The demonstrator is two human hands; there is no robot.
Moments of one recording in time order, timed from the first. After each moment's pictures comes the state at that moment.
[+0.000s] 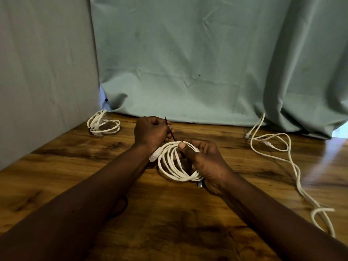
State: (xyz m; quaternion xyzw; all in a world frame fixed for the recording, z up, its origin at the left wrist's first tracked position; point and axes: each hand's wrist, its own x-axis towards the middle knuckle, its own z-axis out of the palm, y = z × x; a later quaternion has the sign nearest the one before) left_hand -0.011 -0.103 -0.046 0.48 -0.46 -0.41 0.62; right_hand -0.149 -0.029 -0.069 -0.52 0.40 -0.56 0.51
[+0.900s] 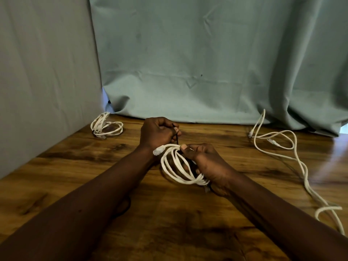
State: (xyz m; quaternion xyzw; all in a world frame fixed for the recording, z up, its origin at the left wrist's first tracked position) left_hand -0.009 -0.105 -0.053 0.43 -0.54 -0.39 0.60; right_hand -0.155 -0.026 -0.065 -0.57 0.45 -0.46 0.51
